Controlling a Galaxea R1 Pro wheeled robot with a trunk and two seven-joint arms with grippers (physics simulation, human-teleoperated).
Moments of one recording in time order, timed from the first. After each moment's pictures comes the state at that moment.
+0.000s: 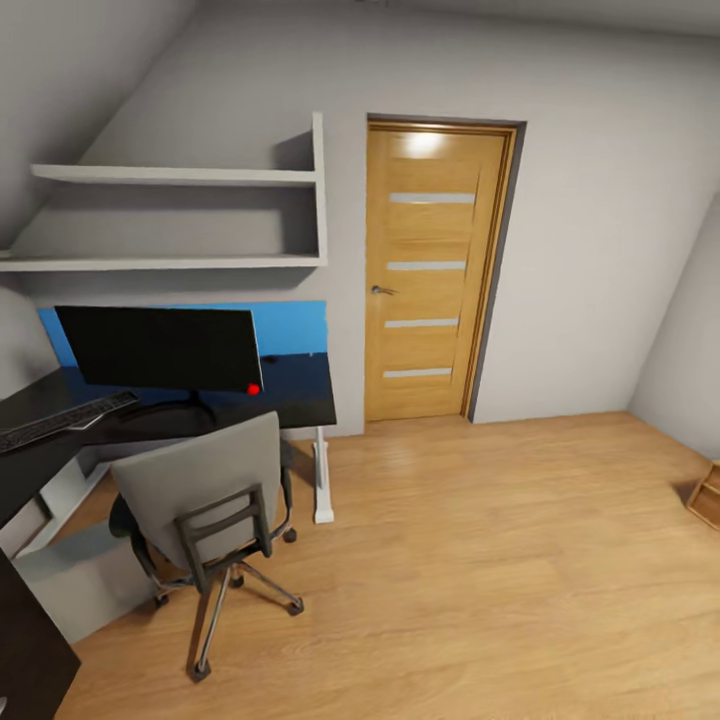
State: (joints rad) left arm 0.00 0.02 0.18 -0.30 0.08 -0.37 0.01; right arm -0.03 0.02 0.00 -0.20 0.13 -0.78 -0.08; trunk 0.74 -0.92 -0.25
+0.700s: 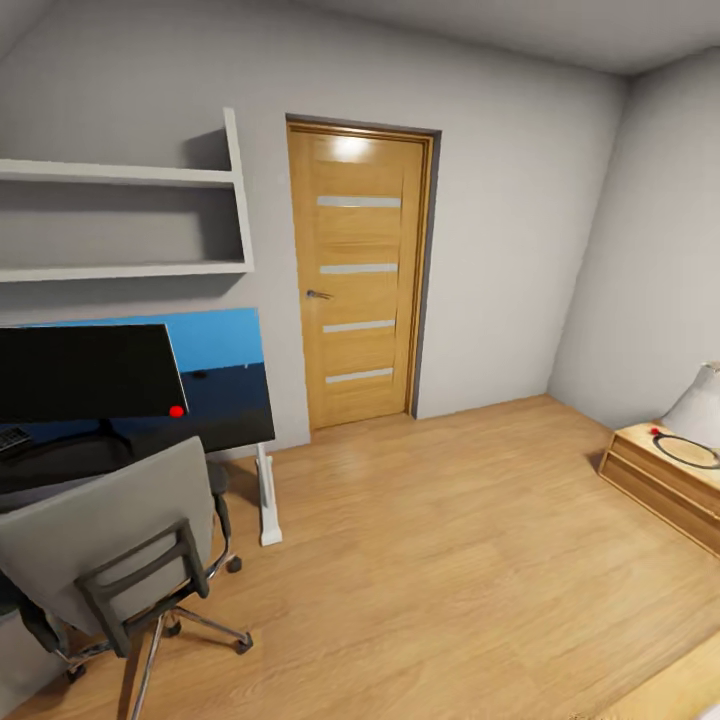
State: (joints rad) left arm 0.00 0.02 0.18 -0.30 0.08 -0.37 0.00; right arm -0.03 0.02 0.00 -0.20 0.13 -0.77 -0.08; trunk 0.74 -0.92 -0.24
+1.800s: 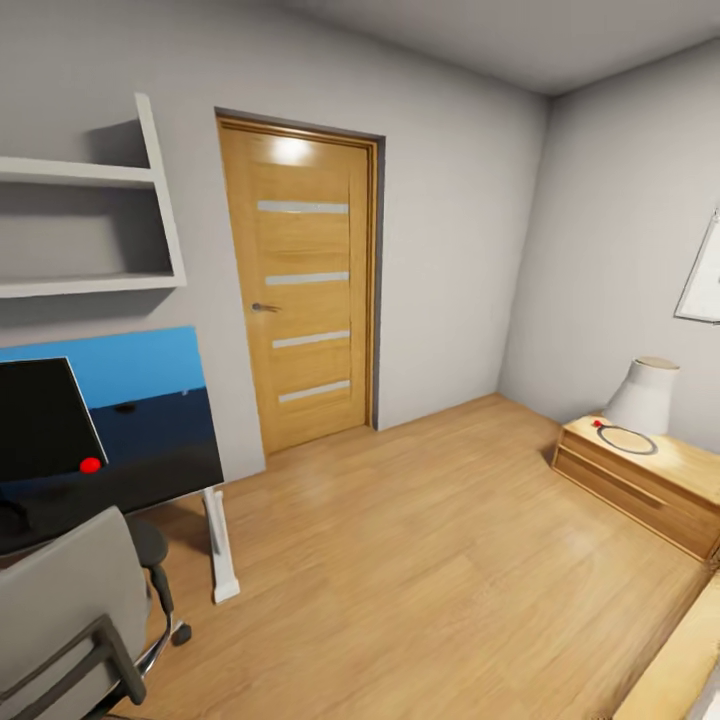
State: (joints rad) left arm 0.00 0.02 0.18 -0.30 0.08 -0.37 0.00; right arm -0.03 0.02 0.00 -0.20 0.14 -0.78 -0.08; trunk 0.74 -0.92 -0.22
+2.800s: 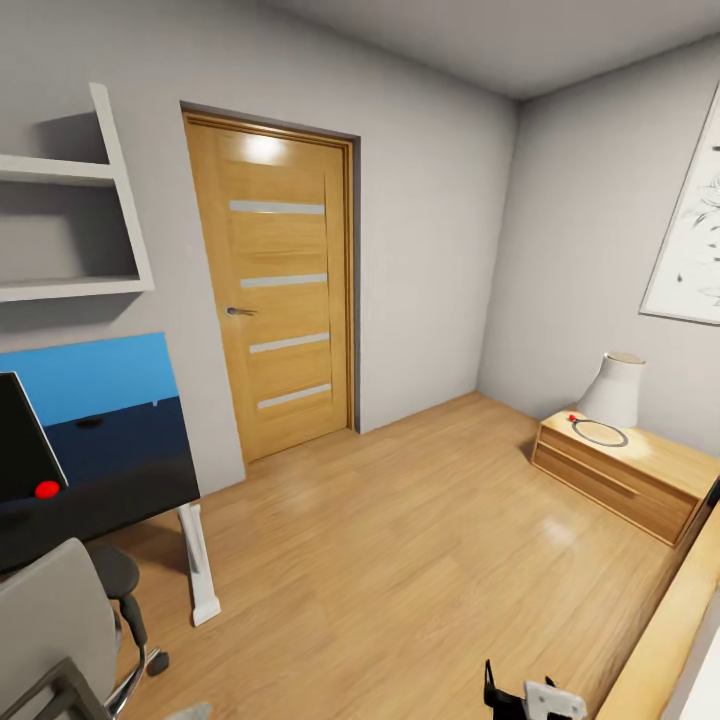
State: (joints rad) left arm -0.15 -0.01 0.17 -0.58 0.08 0.04 0.24; right arm -0.17 0.02 -0.03 -0.48 -0.04 -0.58 -0.22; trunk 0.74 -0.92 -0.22
